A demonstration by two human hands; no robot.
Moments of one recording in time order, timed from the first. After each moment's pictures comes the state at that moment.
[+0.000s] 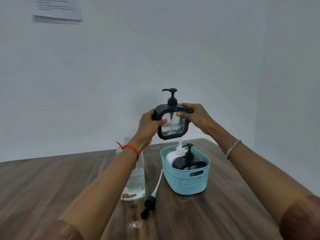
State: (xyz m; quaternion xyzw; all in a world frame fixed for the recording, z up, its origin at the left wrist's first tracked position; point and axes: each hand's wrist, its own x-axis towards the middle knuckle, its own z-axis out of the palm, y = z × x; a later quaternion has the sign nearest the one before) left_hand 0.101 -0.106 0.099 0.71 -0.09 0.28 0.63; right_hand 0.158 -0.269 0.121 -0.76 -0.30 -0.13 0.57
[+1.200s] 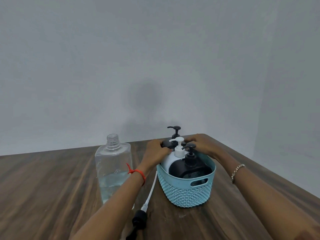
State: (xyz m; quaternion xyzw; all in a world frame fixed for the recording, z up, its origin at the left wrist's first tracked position) left_hand 0.176 -0.113 0.001 0.85 -0.01 0.20 0.48; right_hand 0.244 -0.283 0.020 -0.88 -0.27 -0.01 0.38
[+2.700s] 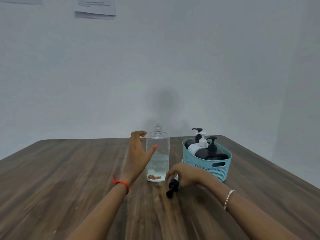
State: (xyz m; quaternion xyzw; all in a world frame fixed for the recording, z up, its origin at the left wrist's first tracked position) left_hand 0.012 -0.019 -0.018 0.78 0.00 0.48 0.40; right_hand 0.083 -0.189 -0.025 -0.88 -0.48 0.05 0.04
